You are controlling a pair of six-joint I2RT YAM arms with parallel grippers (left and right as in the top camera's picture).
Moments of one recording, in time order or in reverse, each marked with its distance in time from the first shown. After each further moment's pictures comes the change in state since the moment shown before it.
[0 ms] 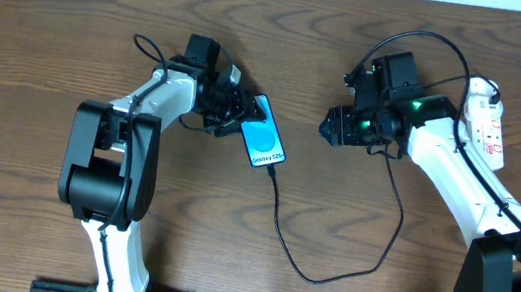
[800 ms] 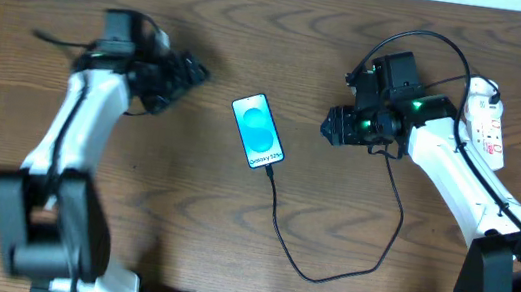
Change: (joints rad) left arm 0.248 -0.359 -0.026 -0.071 -0.149 -0.018; right arm -0.004 0.000 0.000 0.002 0.022 0.000
